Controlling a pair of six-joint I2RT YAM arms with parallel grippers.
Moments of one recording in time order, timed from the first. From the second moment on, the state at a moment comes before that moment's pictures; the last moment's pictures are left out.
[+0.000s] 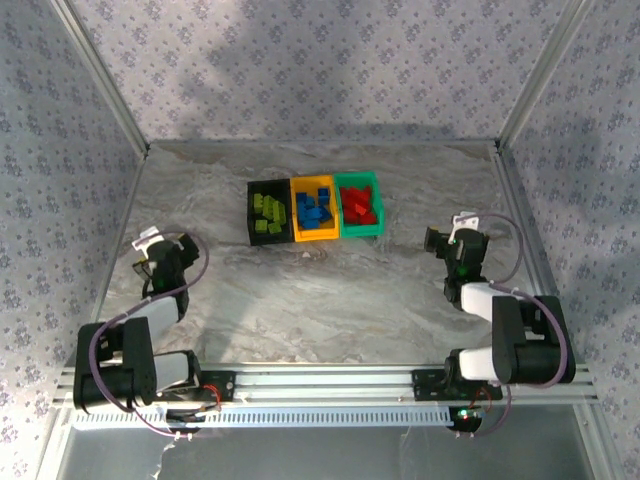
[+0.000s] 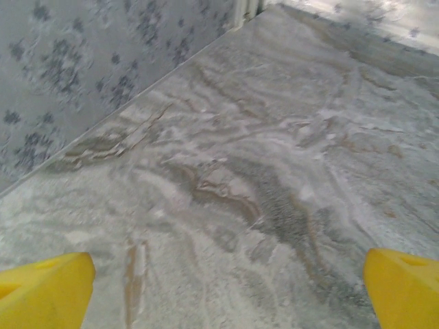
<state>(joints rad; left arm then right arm) 0.07 1.24 0.28 0.53 -0.36 -0.30 0.00 1.39 0.35 0.63 0.16 0.00</state>
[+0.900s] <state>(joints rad) -0.01 1.54 0.34 0.73 -0.07 -0.01 -0.01 1.51 0.38 0.65 0.05 -0.03</state>
